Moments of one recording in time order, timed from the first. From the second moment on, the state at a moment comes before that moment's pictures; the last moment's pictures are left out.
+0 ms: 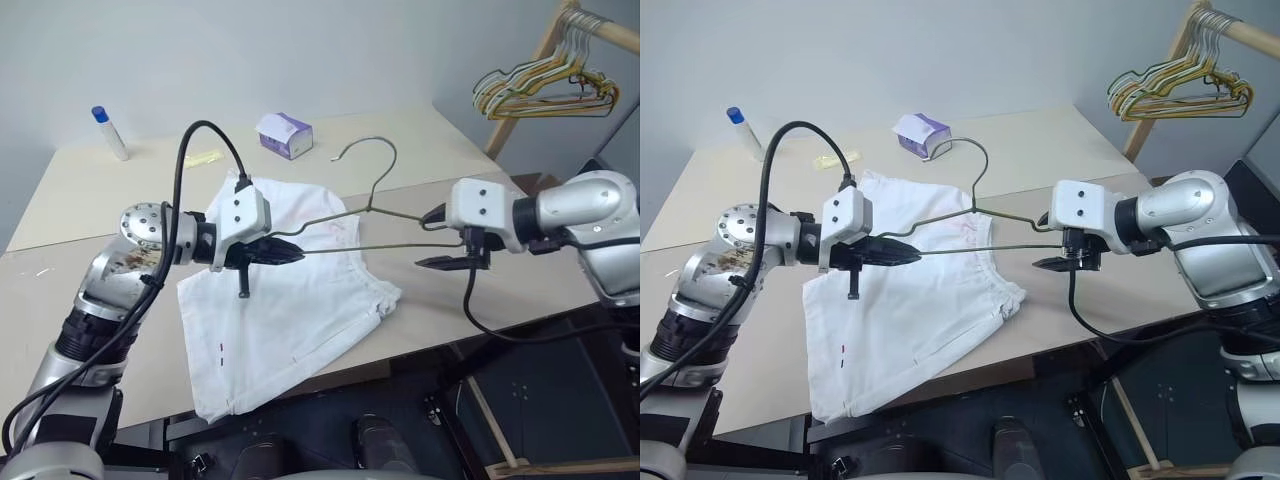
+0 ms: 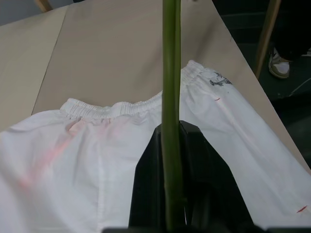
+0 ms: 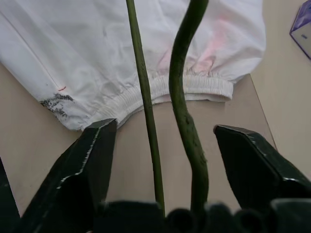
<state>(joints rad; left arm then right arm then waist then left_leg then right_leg) -0.63 0.74 -0.17 -0.15 -0.32 0.48 -1.19 -0.73 -1.00 0.26 -0.11 0.17 0.40 1.24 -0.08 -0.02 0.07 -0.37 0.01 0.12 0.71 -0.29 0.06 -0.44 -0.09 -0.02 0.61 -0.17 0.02</state>
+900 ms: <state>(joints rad) -0.45 0.75 -0.03 -0.12 -0.36 0.30 -1.21 -0.32 -1.05 -0.01 -0.38 0.31 0.66 1.19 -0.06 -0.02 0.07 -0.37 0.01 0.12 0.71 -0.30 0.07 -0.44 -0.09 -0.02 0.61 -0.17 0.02</state>
